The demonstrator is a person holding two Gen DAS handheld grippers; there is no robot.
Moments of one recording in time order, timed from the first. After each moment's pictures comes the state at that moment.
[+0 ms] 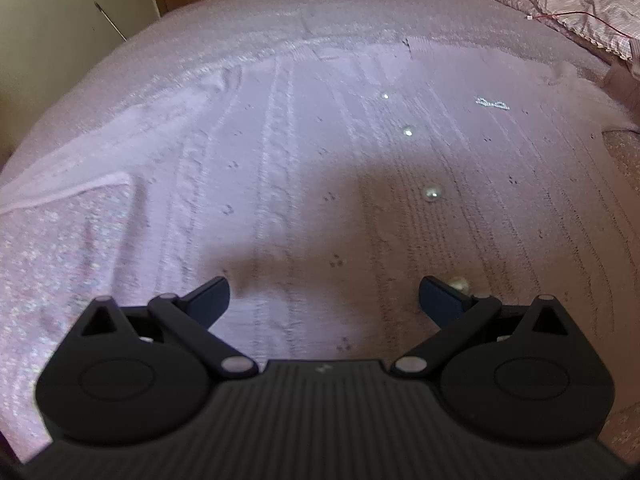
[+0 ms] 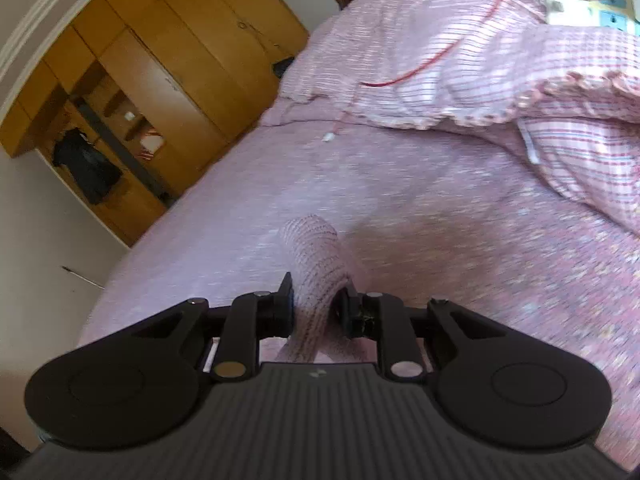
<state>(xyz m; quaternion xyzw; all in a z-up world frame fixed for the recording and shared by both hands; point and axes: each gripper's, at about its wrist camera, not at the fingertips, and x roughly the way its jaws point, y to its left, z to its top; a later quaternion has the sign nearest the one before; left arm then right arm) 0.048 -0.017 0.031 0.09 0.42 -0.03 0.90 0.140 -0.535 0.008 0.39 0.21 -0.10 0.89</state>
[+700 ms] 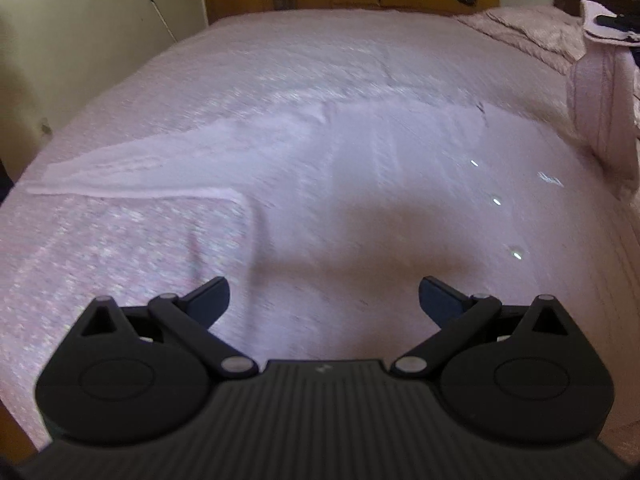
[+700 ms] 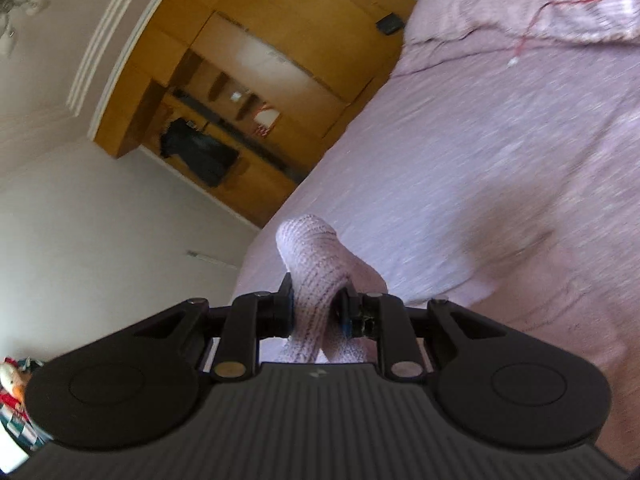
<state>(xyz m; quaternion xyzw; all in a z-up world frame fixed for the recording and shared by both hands) 0.044 0.077 0.078 0.02 0.38 0.02 0.92 0.176 -0.310 0.125 0.47 0.18 0.09 0.86</state>
